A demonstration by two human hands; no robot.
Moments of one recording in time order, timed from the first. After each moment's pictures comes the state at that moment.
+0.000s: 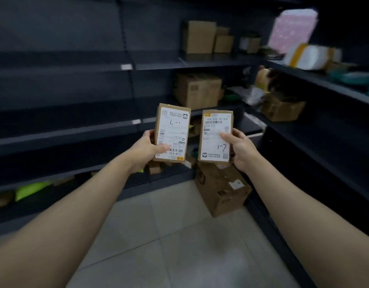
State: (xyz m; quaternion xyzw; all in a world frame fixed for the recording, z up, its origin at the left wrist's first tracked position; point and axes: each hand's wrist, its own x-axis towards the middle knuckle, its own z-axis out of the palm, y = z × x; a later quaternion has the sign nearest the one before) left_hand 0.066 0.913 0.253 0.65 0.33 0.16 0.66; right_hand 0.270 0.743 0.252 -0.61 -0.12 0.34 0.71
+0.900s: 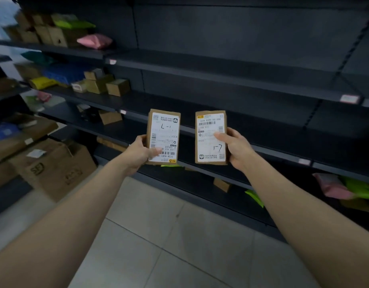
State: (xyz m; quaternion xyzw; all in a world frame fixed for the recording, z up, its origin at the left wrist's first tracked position) left_hand -0.349 1.153 0.233 0.44 0.61 0.40 0.53; right_hand -0.073 1.186 0.240 -0.53 -0.36 0.61 0.47
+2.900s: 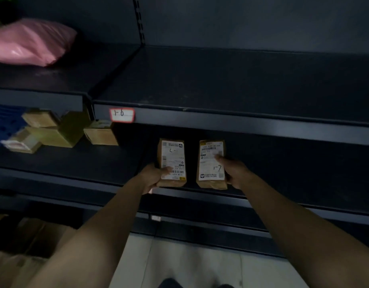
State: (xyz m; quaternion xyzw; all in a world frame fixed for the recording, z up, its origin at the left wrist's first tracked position) left_hand -0.680 1.824 0.083 0.47 0.61 0.19 0.61; right_hand -0.431 1.789 0.085 -0.68 -0.21 0.58 0.39
